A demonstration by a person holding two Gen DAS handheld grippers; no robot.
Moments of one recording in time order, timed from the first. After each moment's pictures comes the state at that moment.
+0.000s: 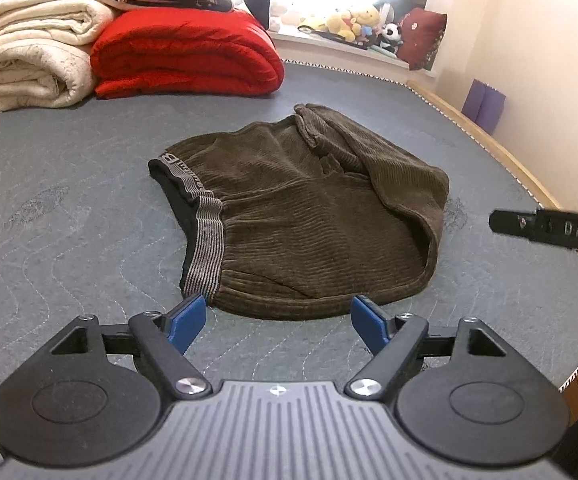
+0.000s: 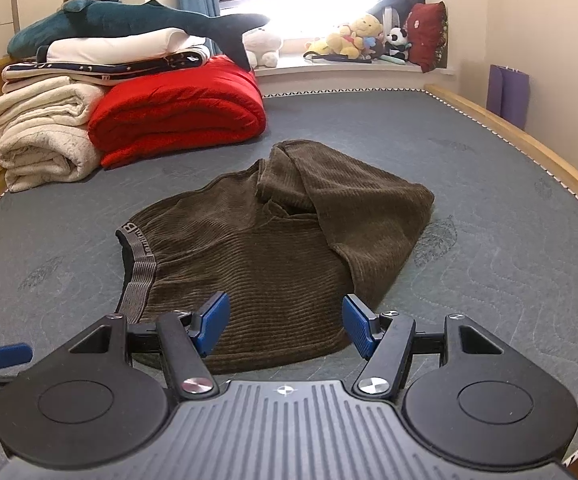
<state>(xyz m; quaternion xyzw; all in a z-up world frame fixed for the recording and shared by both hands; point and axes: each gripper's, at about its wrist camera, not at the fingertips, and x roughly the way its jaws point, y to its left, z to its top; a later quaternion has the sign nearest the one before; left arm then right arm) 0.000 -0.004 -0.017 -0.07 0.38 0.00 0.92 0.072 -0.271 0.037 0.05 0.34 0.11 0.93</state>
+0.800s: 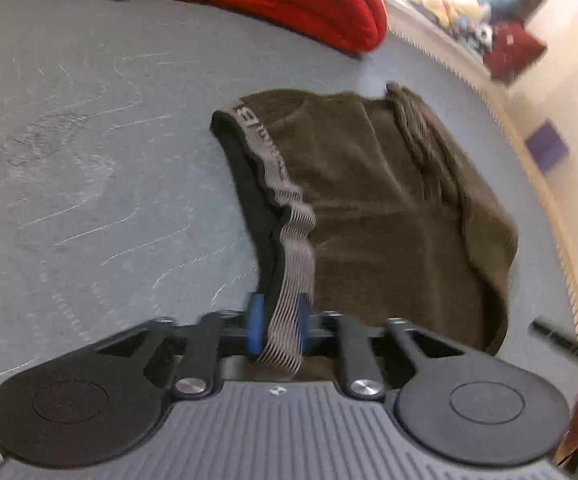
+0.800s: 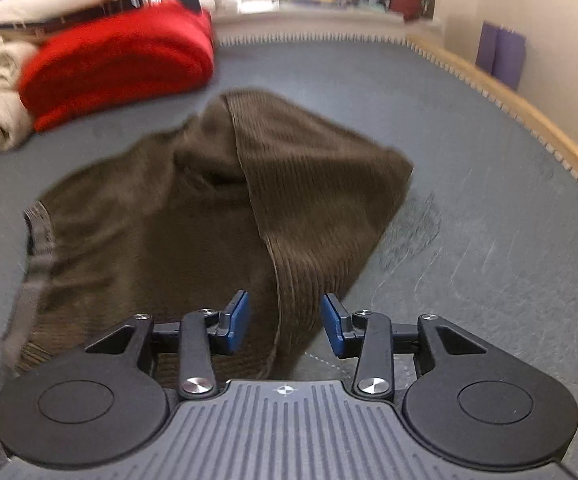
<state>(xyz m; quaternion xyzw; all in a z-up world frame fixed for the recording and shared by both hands) 0.154 0.138 -0.070 -0.22 0.47 0.03 0.85 0.215 -0.300 -0.047 0.03 0.44 0.07 0.90</state>
